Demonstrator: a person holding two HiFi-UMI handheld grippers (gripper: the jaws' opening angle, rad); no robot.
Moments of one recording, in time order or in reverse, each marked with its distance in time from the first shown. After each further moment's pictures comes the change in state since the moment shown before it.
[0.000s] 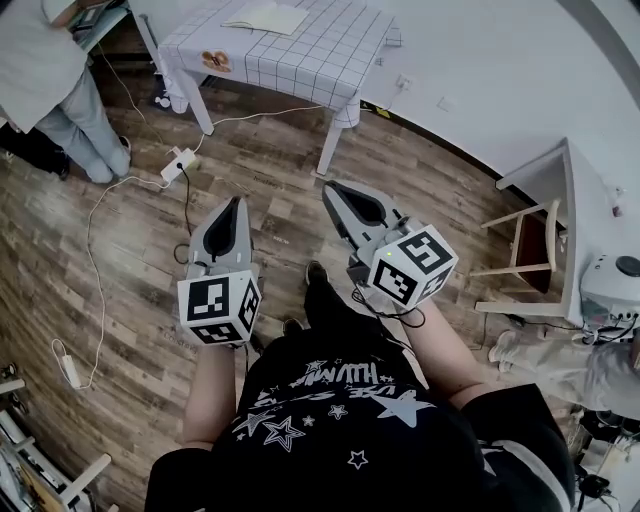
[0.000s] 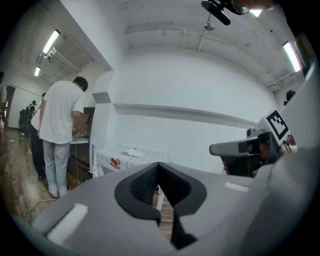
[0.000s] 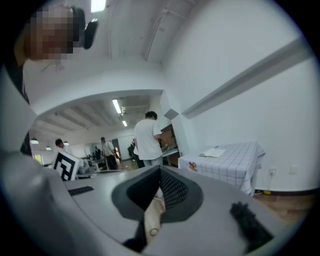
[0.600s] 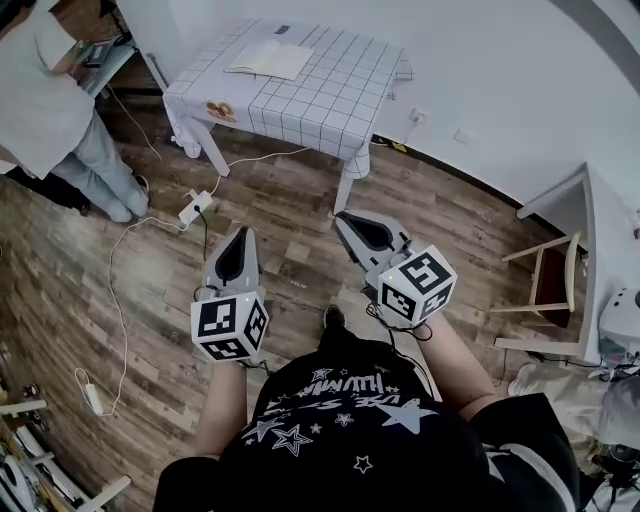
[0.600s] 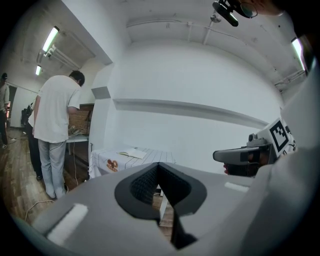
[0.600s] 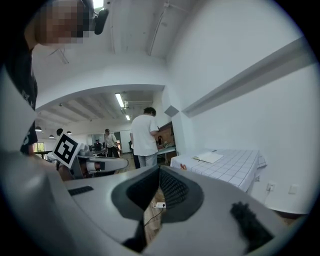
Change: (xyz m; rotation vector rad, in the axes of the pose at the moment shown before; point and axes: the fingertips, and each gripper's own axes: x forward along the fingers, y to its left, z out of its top) left arm 0.105 0.018 0.015 -0.020 0.032 0.035; right arm 0.048 -0.104 0.009 -0.100 0.044 0.027
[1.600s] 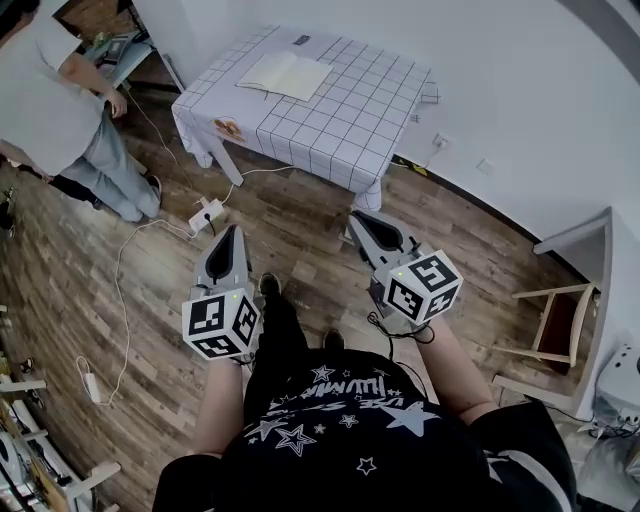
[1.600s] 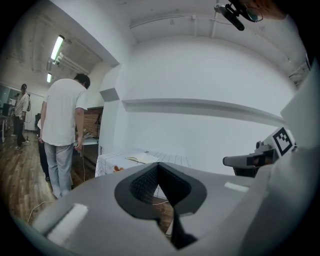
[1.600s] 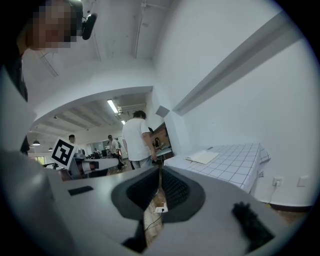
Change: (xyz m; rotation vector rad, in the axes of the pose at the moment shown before) left arm 0.099 0.034 0.030 -0.017 -0.023 0.153; right arm 0.054 -0.125 0.011 0.116 -0.021 0.011
